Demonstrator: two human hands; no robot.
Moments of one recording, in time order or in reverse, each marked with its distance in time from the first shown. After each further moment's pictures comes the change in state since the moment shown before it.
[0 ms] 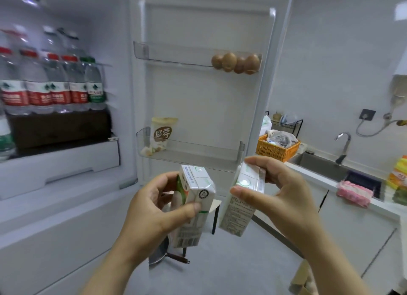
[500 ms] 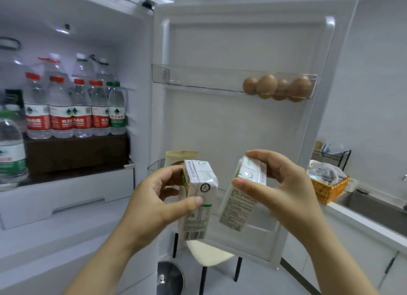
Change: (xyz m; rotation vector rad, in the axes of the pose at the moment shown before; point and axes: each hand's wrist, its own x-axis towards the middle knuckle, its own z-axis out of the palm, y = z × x) left_hand 0.148 -0.014 -0.035 0.115 0.086 0.111; right_hand 0.165 0.052 0.049 0.155 -0.034 -0.137
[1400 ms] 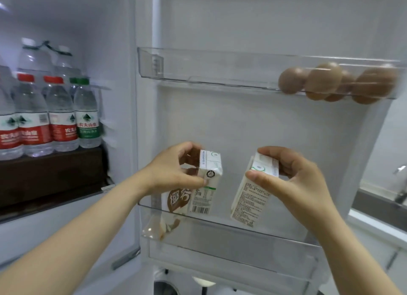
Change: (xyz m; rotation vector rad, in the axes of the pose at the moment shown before) left_hand 0.211 -0.069 -0.056 0.218 -0.340 0.012; right_hand 0.108 0.067 0.061 -0.044 0.140 0.141
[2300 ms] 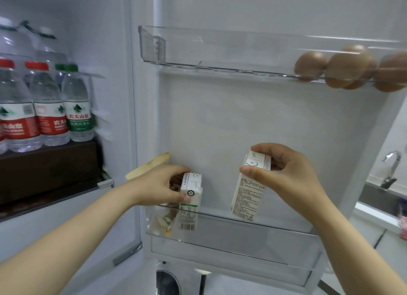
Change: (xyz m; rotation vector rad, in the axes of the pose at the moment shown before) left_hand -0.003 -0.062 -0.021 0.432 -0.227 -0.036; right_hand 0.013 0.010 0.027 -0.052 -0.053 0.121
